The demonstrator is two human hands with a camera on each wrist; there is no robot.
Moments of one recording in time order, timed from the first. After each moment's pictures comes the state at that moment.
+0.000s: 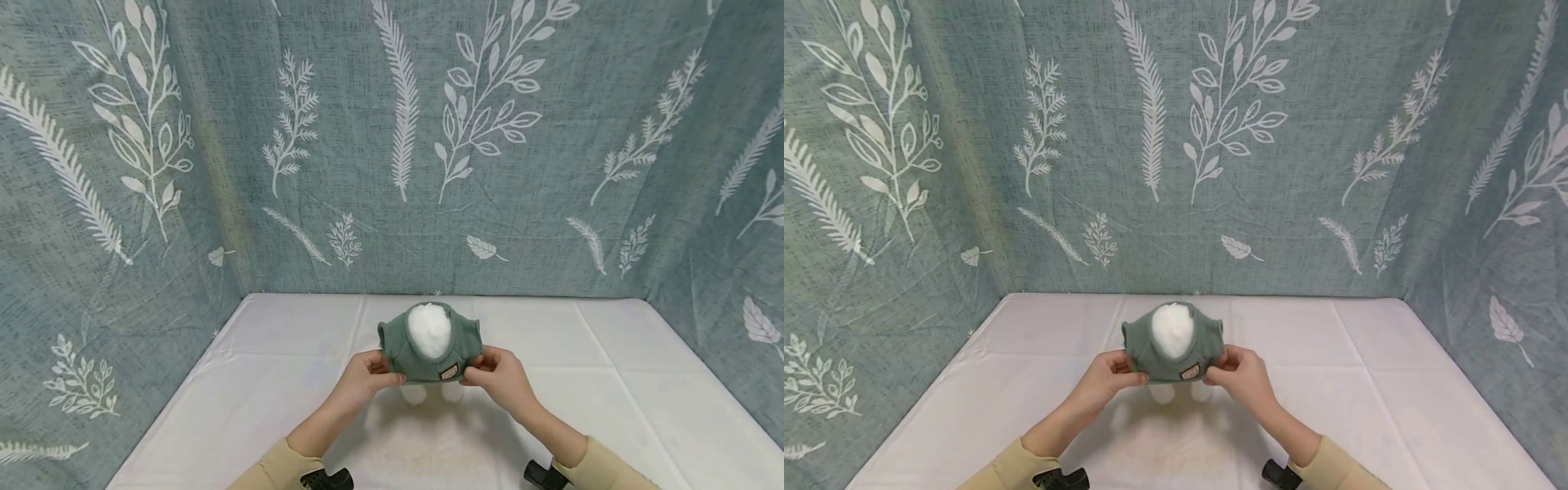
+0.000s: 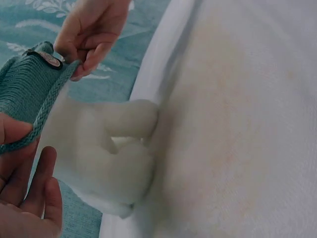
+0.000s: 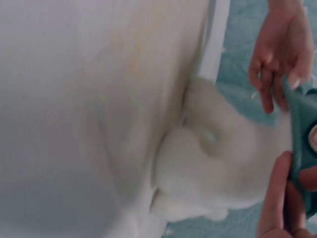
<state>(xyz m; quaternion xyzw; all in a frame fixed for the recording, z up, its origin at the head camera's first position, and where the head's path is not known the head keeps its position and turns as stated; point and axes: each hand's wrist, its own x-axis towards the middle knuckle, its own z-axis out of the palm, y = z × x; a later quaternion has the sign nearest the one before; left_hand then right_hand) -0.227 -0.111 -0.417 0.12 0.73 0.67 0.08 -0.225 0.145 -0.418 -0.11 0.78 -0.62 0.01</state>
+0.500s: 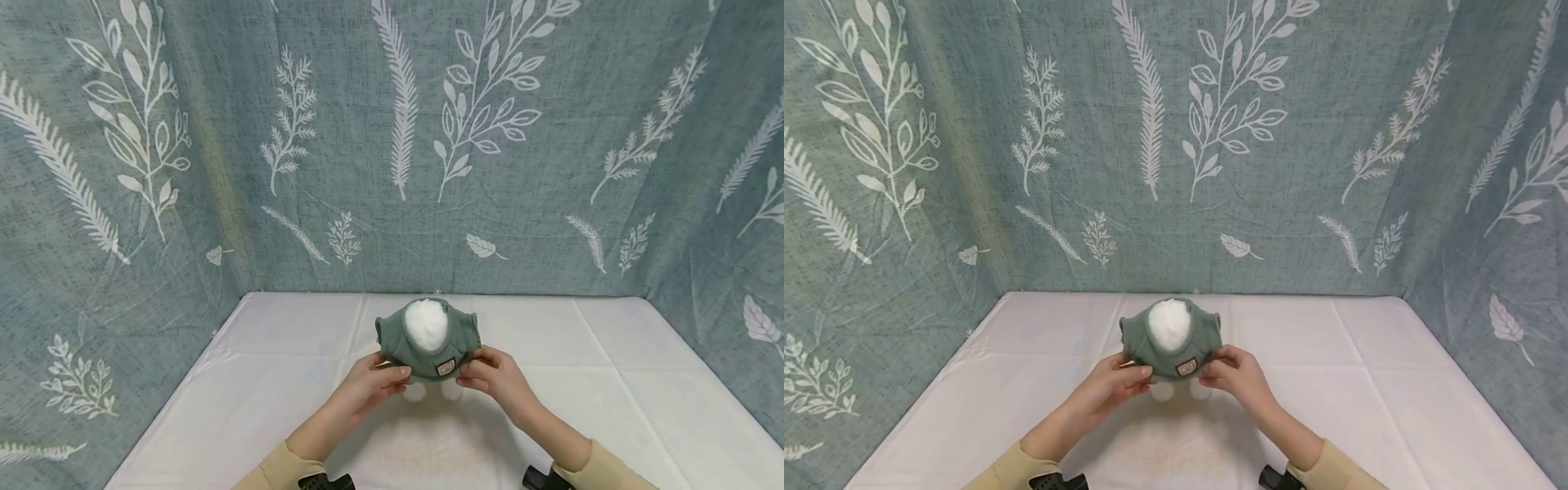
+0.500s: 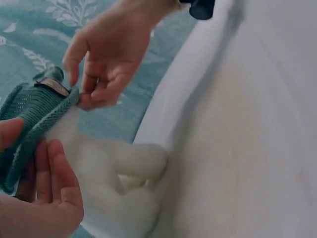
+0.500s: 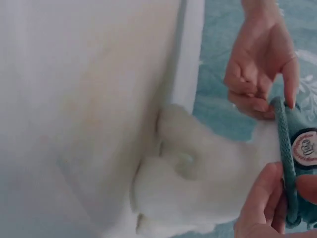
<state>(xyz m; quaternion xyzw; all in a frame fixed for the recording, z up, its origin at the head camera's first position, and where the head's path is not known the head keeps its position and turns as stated) -0.222 -0.100 -0.412 0.08 0.62 0.76 0.18 -0.214 0.143 -0.402 -0.06 0.69 -0.72 0.11</state>
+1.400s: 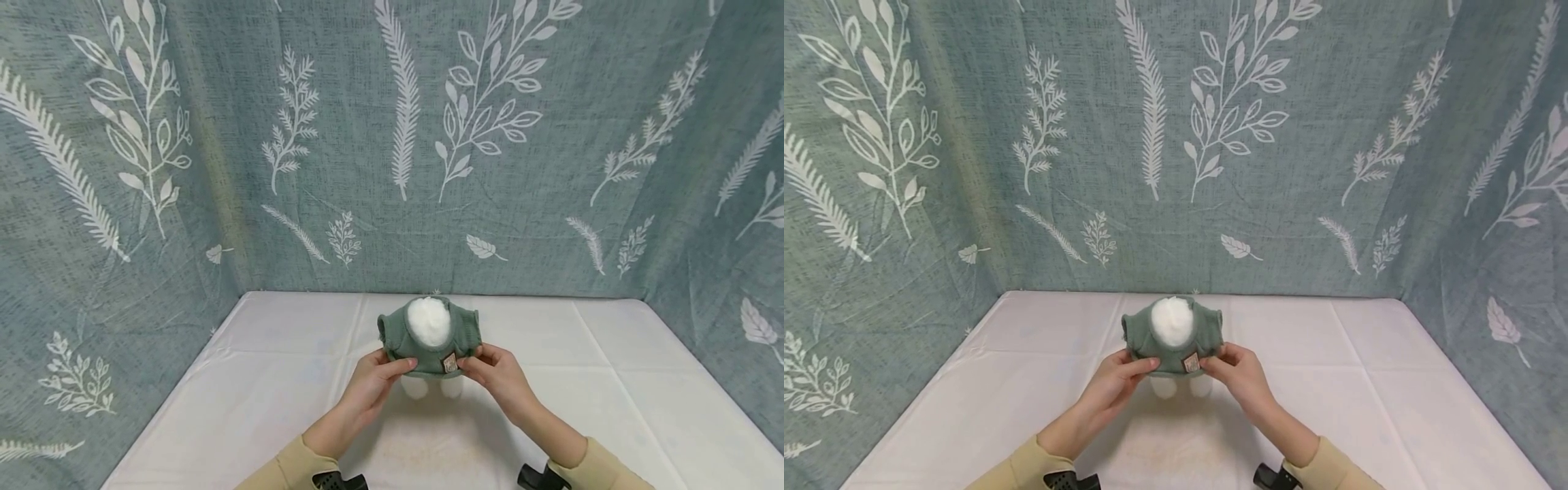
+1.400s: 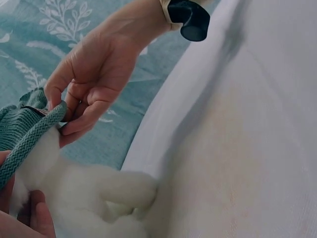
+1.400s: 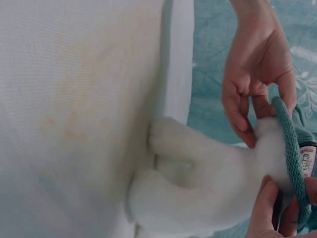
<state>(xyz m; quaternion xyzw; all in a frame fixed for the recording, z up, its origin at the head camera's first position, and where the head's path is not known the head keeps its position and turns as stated) -0.223 -0.080 -0.412 0.03 0.60 0.80 0.09 -0.219 0.136 -0.404 -0.02 0.70 -0.71 0.06</state>
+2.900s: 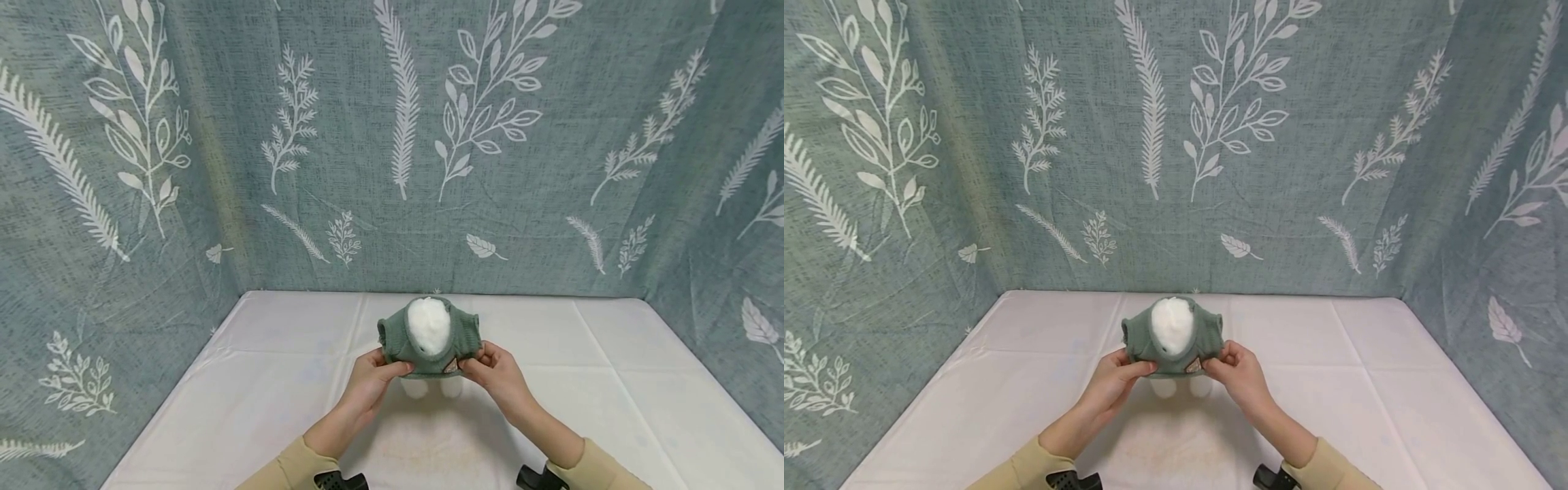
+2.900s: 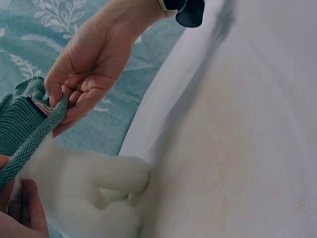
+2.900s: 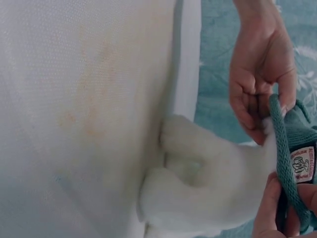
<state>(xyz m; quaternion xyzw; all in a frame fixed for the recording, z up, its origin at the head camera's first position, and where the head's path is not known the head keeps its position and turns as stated) -0.226 -0.082 -0.419 0.02 0.63 0.77 0.06 -0.220 0.136 -0.411 -0.03 0.69 -0.72 0.04</state>
